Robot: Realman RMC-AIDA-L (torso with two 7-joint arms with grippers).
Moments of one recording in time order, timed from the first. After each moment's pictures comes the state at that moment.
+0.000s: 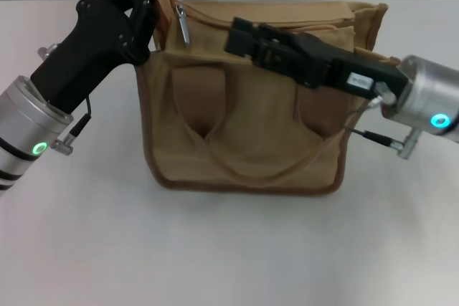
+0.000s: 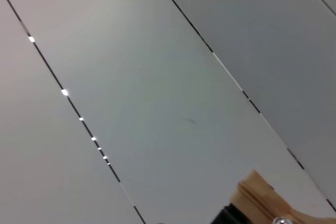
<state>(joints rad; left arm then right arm) -0.60 -2.08 0.31 0.04 1.61 1.76 -0.71 0.71 2.09 -0.87 -0.21 -1.43 -1.69 1.41</state>
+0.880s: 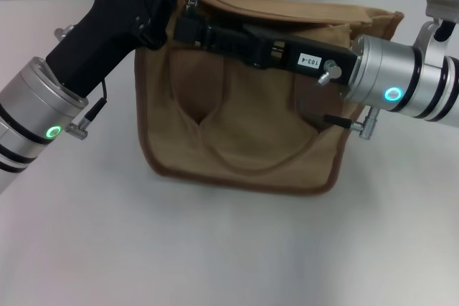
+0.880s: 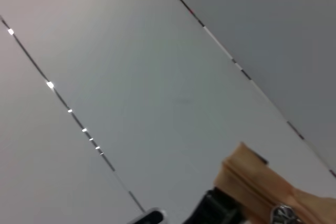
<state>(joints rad) -0.65 -2.08 0.30 0.02 1.62 1.77 -0.72 0.84 2.09 -0.89 -0.12 -1.43 -1.58 1.48</state>
